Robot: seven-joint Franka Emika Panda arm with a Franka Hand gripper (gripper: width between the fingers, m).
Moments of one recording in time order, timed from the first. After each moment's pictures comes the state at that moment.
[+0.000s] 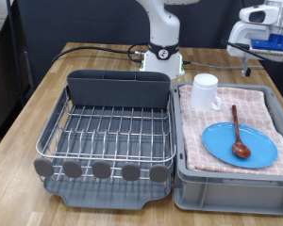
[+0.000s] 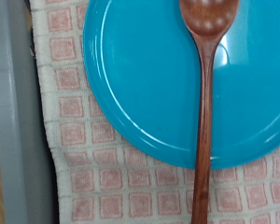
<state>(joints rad) 0.06 -0.02 0.40 -2.33 -0.25 2.49 1.48</state>
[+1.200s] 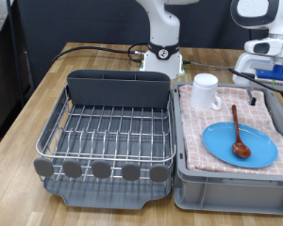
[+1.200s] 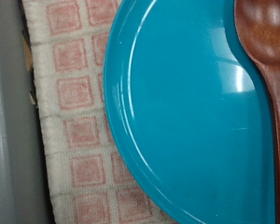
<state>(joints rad) 0.09 0.19 0.38 -2.27 -0.58 2.62 1.85</state>
